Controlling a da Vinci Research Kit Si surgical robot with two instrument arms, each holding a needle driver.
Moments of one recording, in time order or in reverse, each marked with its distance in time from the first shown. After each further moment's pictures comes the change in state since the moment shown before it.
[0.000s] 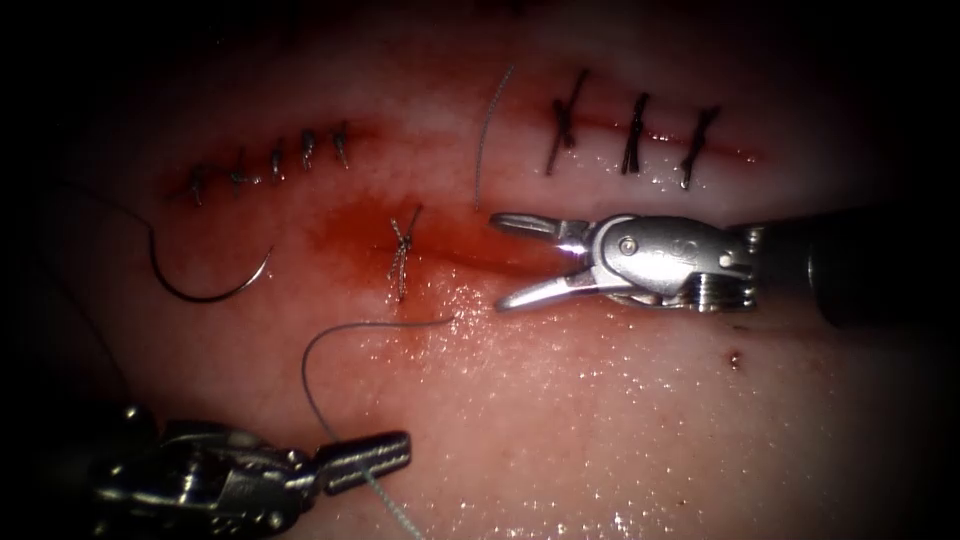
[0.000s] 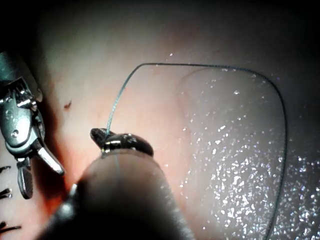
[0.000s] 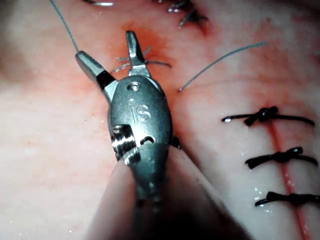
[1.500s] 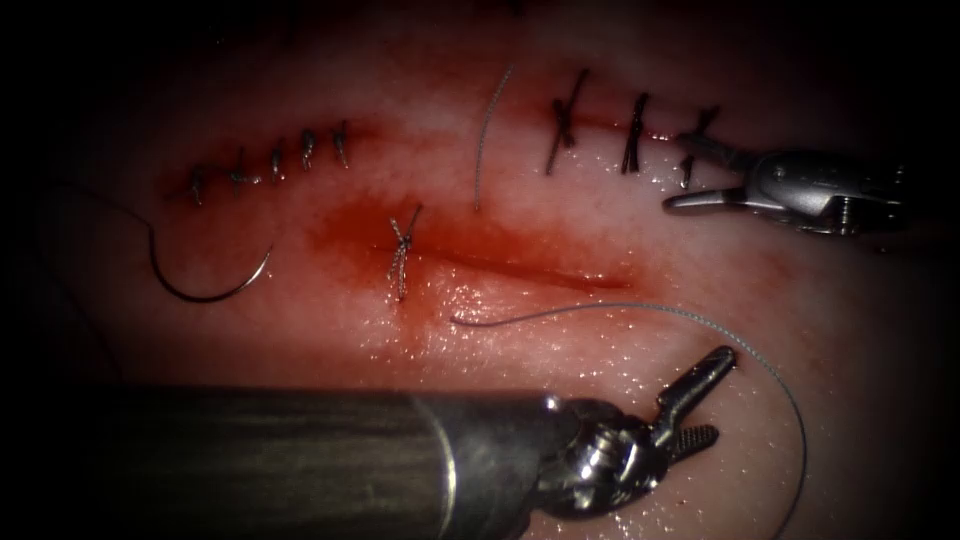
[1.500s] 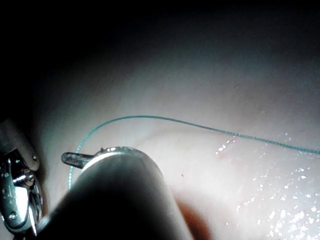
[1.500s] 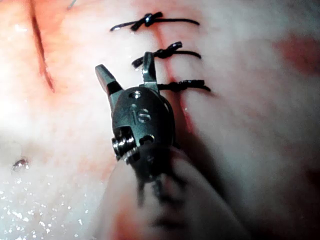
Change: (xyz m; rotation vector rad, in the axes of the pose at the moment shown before) right arm -0.007 0.010 -0.016 -0.542 -0.022 0.104; left arm 0.007 -0.004 0.021 0.267 -0.121 0.136
